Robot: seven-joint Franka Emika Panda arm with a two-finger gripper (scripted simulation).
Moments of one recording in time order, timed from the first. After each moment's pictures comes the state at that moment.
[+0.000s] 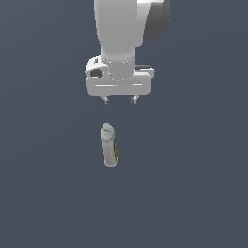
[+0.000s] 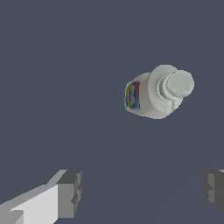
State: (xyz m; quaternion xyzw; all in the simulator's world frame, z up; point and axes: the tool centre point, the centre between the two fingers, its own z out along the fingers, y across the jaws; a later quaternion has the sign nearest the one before) arm -0.044 -0.014 0.305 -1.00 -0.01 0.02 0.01
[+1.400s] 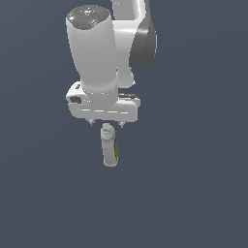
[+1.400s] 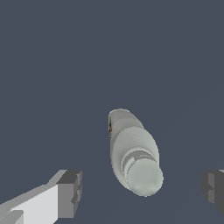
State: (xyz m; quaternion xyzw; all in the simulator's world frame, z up) arm 0.034 -0.058 0.270 -1.00 0.05 0.00 0.00
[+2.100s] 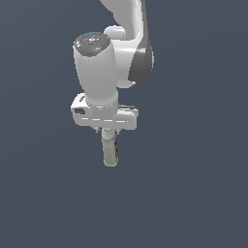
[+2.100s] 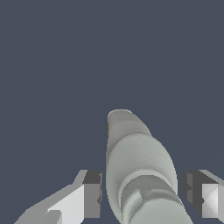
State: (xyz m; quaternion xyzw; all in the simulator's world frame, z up) arm 0.035 -0.059 0.231 -1.00 0.05 0.00 0.00
